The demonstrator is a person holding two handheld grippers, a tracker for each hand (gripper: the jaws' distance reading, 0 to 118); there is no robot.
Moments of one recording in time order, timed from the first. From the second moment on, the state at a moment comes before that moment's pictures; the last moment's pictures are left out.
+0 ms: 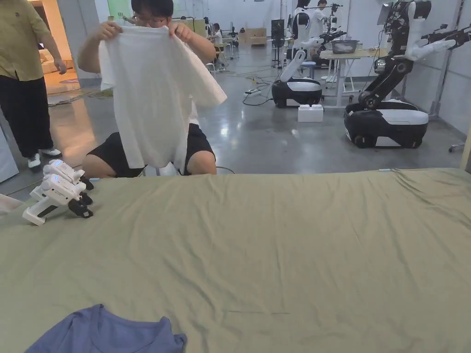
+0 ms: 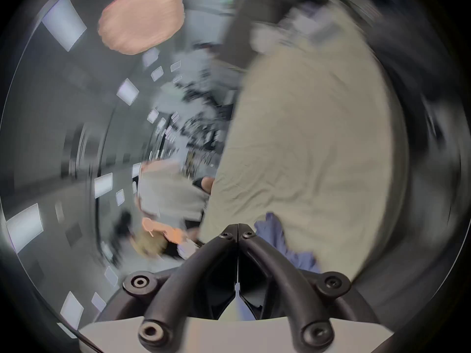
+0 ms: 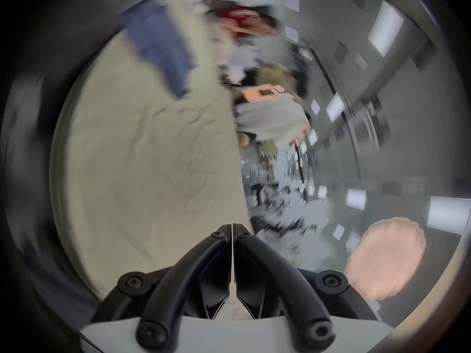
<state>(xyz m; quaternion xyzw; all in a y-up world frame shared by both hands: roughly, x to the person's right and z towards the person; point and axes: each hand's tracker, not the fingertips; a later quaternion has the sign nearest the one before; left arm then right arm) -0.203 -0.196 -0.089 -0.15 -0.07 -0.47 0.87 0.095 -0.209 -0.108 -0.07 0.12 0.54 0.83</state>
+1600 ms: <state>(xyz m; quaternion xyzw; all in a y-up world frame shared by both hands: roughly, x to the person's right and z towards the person) -0.417 -0.319 -0.299 -0.43 0.05 0.03 0.90 0.187 -0.205 -0.112 -0.23 0.07 -0.05 0.97</state>
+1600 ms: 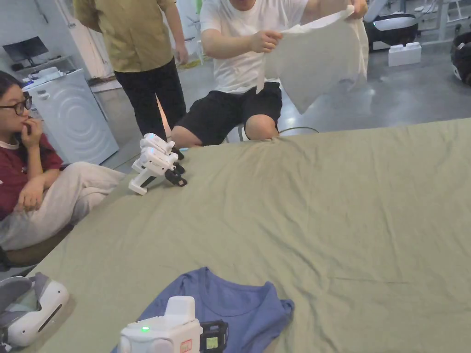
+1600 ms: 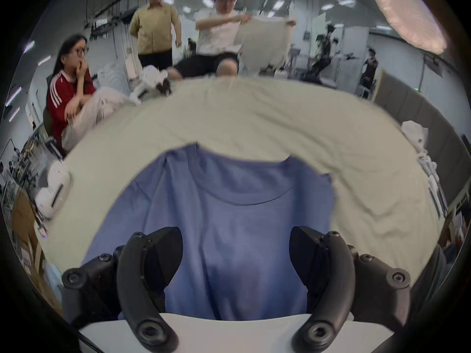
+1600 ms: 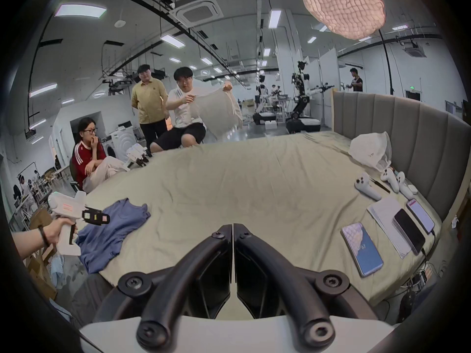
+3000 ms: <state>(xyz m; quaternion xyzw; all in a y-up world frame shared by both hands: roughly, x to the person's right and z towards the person) 0.079 -0.332 -0.263 -0.42 -0.46 0.06 0.78 0.247 -0.223 -0.041 -0.26 -0.06 -0.11 0.96</state>
